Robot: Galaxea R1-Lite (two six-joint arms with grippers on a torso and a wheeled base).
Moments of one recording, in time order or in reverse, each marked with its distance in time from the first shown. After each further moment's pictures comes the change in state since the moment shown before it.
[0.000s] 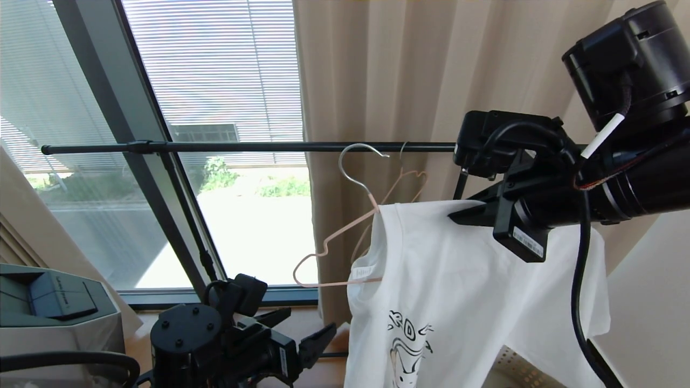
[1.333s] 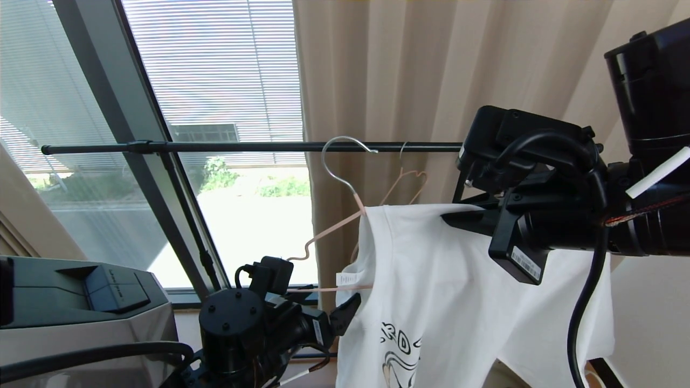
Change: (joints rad) left arm -0.068 0.082 -0.191 0.000 0.124 -0.037; right arm 0.137 -0.096 0.177 -0.211 -0.130 0.068
